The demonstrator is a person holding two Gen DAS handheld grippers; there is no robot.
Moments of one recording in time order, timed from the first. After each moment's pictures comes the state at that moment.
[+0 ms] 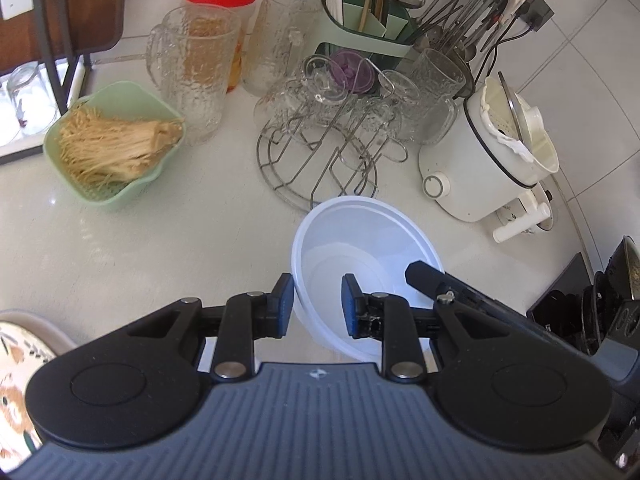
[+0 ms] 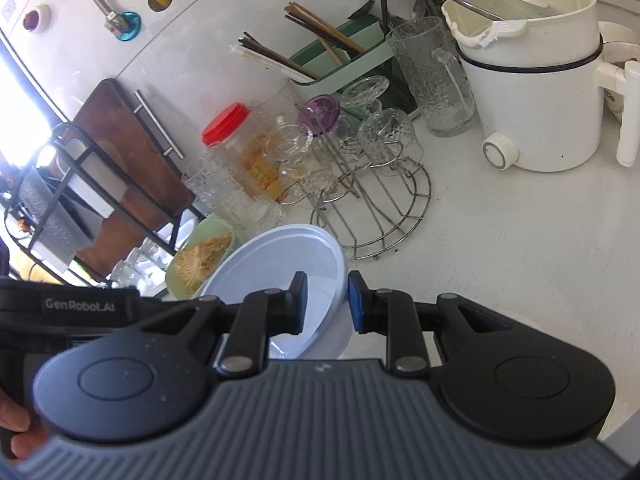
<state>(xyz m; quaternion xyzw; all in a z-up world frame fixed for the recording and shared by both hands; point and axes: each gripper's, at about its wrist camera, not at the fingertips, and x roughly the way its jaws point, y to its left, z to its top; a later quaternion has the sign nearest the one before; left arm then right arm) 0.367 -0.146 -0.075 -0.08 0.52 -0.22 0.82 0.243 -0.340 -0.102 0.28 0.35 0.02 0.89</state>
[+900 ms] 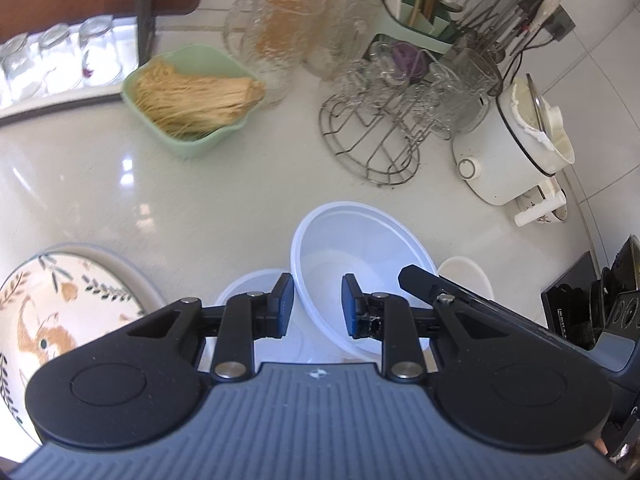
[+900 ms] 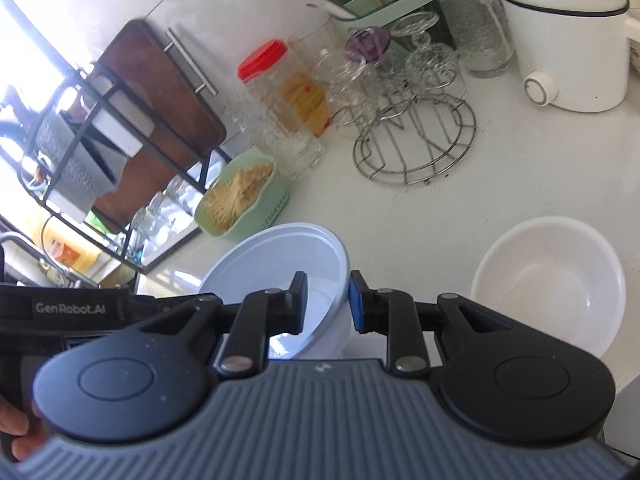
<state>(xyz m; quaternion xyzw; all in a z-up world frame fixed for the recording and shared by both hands) 0.326 -0.067 -0.084 -0.10 0.54 -0.19 0.82 0.224 -0.272 -0.107 0.27 0.40 0.05 0.88</state>
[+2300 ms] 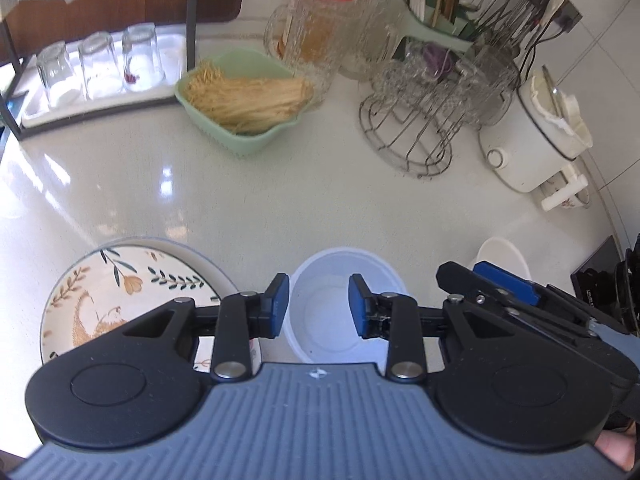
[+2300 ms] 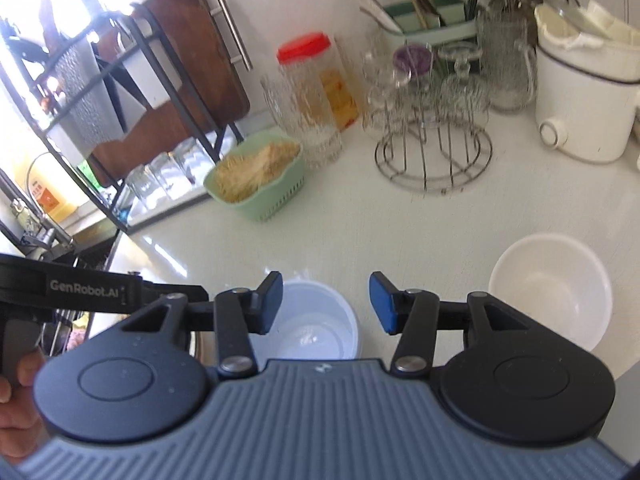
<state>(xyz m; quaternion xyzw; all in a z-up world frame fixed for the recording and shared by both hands) 0.307 -0.029 -0.078 -0.06 0.52 -0.17 0.84 0.202 -0.224 -0.083 0.17 0.38 0.04 0.91</state>
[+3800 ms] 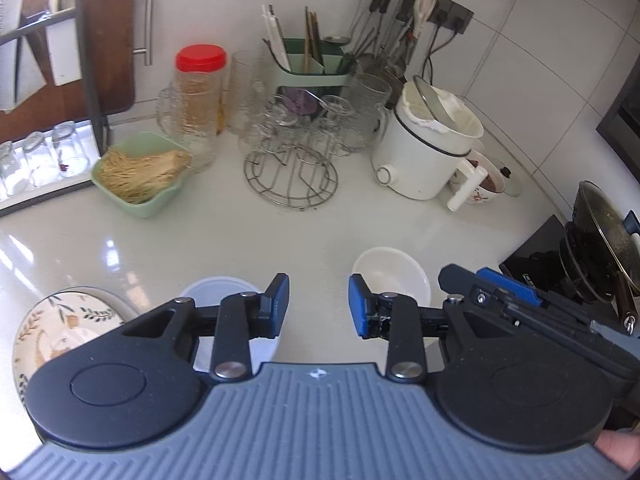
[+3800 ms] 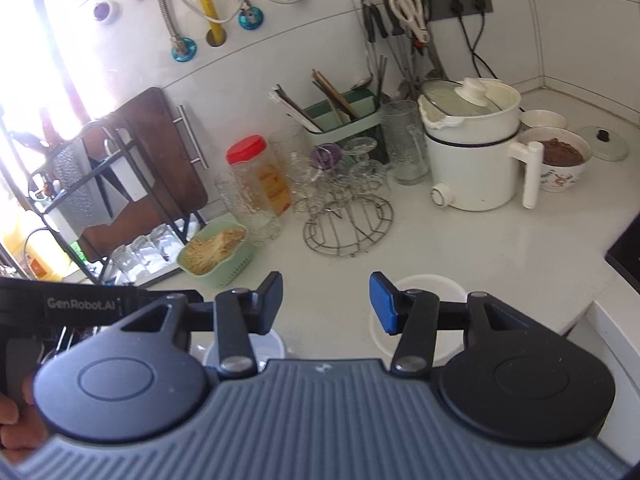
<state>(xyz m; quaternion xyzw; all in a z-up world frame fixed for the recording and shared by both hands) 0.223 -0.124 -0.009 -0.01 0.43 -0.25 0.87 0.100 -0.295 -0.026 0.19 0.29 -0.06 0.93</state>
